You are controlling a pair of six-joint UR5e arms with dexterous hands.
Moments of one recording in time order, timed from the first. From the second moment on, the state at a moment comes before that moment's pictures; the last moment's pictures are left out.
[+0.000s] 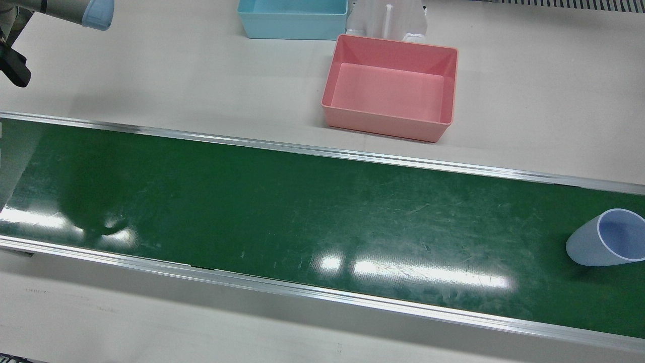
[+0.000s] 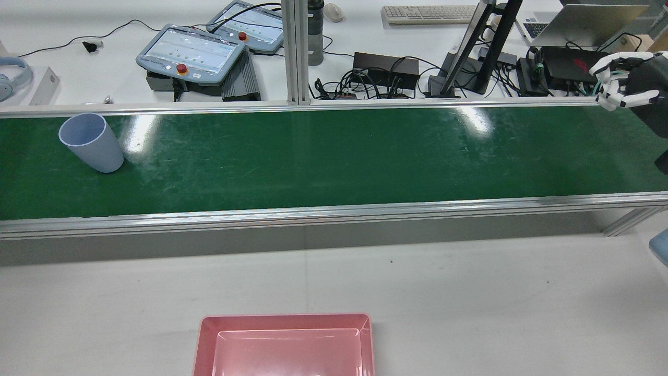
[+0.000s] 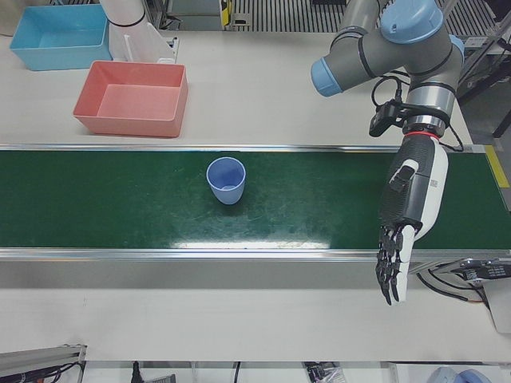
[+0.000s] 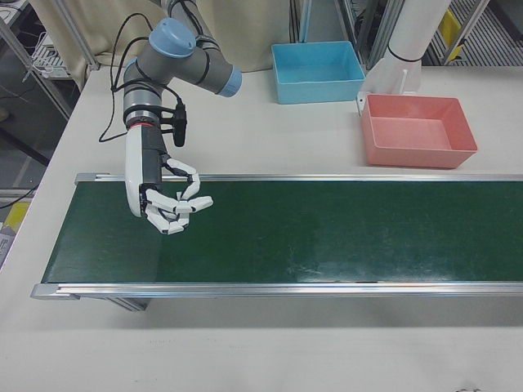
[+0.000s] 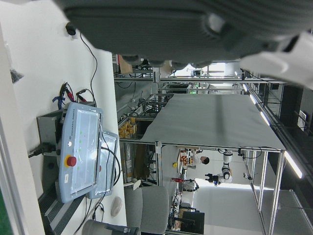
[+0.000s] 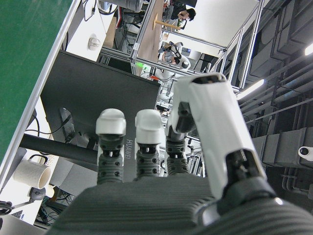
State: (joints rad) left arm -1.45 -1.85 -1.63 0.28 1.81 -0.01; right arm 1.26 -1.57 1.83 -3.25 -1.41 -0.30
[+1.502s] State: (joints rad) left arm -1.45 -1.85 -1.63 0.28 1.81 -0.01; right arm 1.26 -1.57 1.83 -3.25 -1.41 -0.30
